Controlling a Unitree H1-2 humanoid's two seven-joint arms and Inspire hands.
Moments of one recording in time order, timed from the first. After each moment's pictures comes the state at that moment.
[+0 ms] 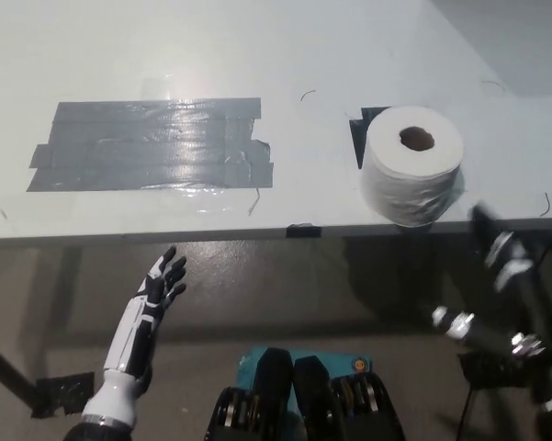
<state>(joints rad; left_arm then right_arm) -0.07 0.09 -0.05 0.00 0.03 -0.09 -0.06 -0.11 -0.16 -0.03 -0.21 -0.02 -0.13 0.09</state>
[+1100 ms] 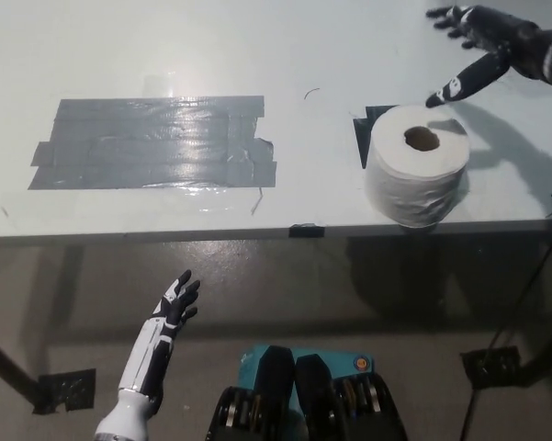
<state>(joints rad) -0.03 0.08 -0.07 0.05 0.09 -0.11 -0.06 -1.23 -0.46 0.49 0.86 -0.14 0.32 0.52</state>
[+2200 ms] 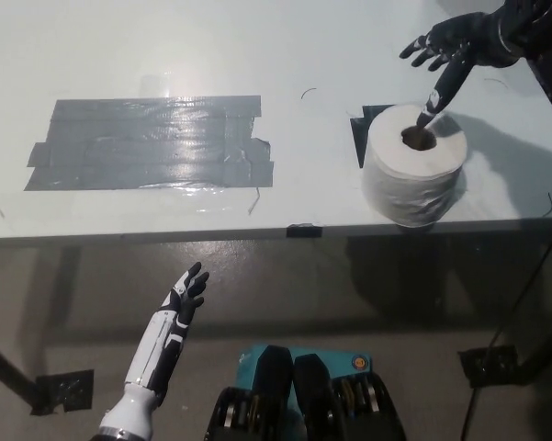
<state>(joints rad) -0.05 0.09 -0.09 0.06 0.13 -0.17 -0.06 -1.42 -0.35 0.57 1.18 -0.29 0.26 0.75</state>
